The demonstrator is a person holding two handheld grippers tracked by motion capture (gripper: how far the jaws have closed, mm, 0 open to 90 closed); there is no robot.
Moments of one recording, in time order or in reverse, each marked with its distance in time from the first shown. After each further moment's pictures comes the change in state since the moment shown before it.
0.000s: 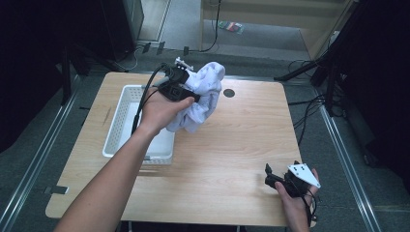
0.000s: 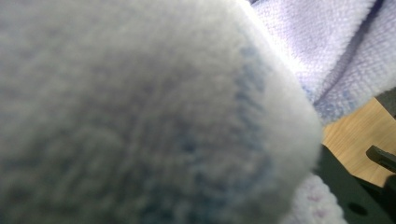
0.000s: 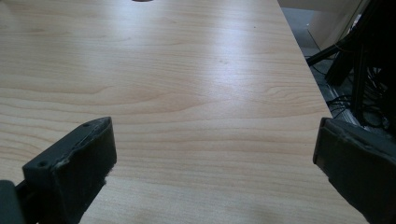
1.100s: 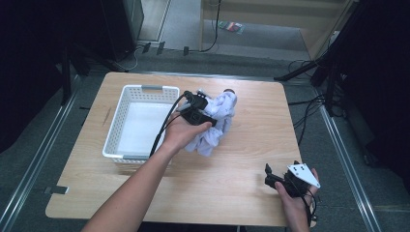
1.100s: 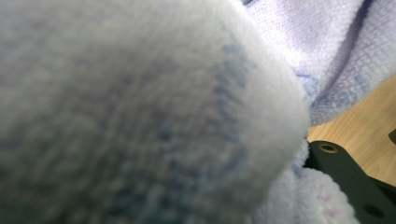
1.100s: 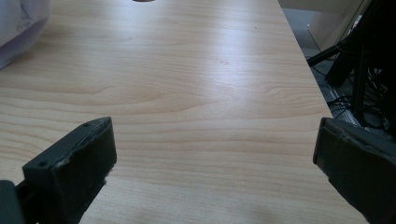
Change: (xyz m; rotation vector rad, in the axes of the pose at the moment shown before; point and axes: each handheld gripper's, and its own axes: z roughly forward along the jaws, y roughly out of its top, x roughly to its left) left arm -0.027 -0.041 0.091 0.079 -0.084 0.004; right arm 0.000 0.000 0.000 -0.002 0.001 -0.004
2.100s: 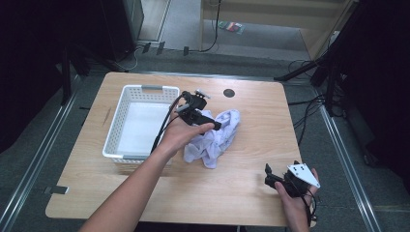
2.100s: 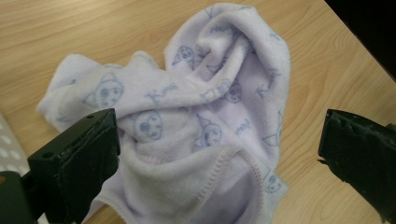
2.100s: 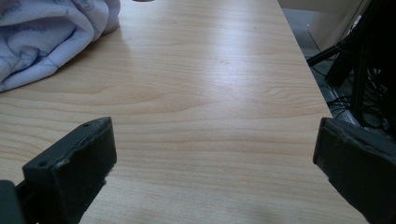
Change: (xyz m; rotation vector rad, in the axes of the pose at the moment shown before) left arm 0.000 -0.002 -0.015 -0.012 0.008 -0.007; right arm 0.000 0.000 0.000 0.001 -0.002 -0.001
